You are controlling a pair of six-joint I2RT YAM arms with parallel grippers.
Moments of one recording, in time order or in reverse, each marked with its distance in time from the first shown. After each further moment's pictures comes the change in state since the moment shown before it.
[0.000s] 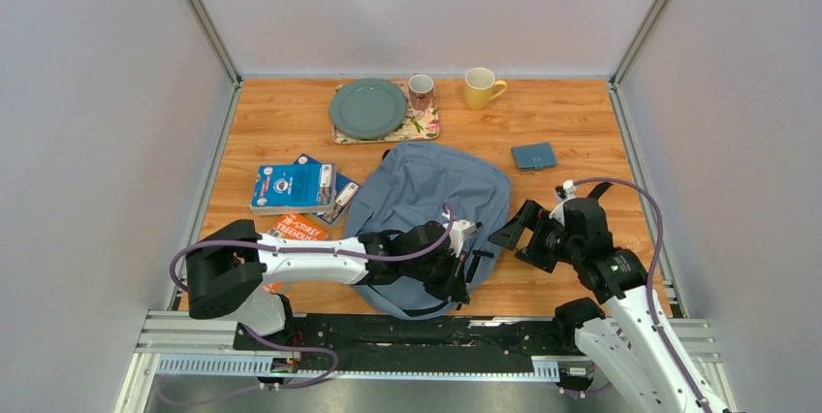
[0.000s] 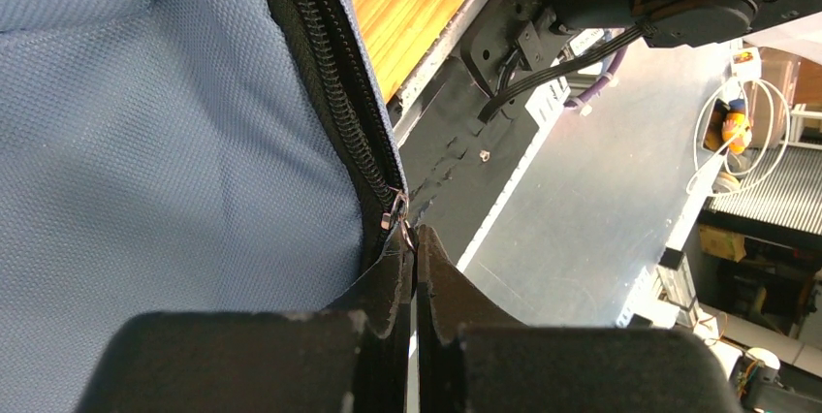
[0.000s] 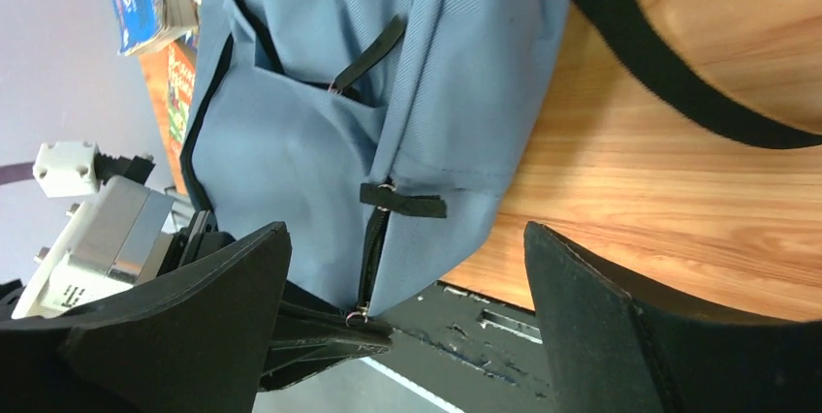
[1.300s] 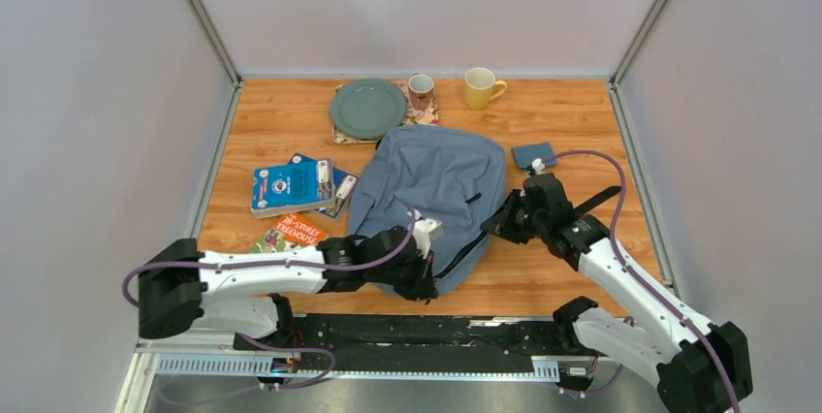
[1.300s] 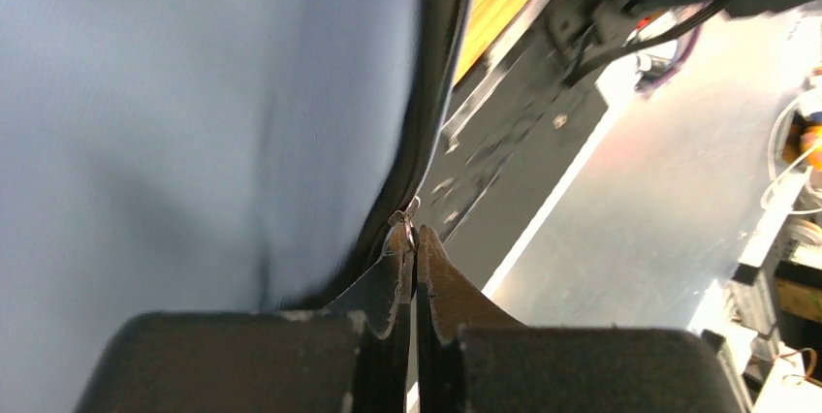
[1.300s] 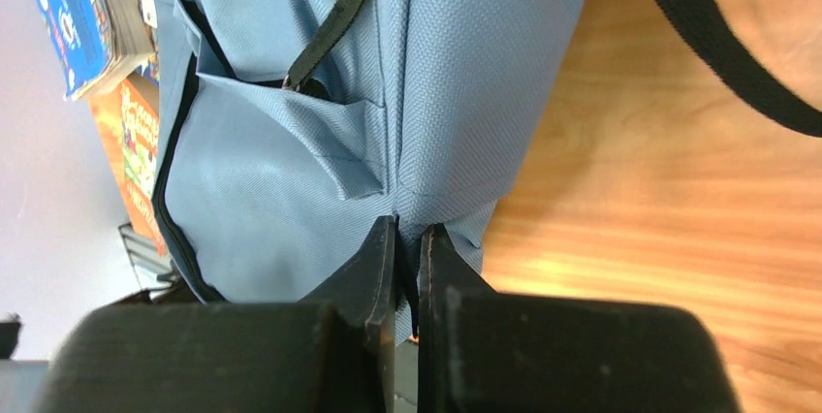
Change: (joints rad) left arm 0.008 -0.205 -0.099 -0.111 -0.121 0.073; right arm 0.203 0.311 0.028 0.262 0.186 0.097
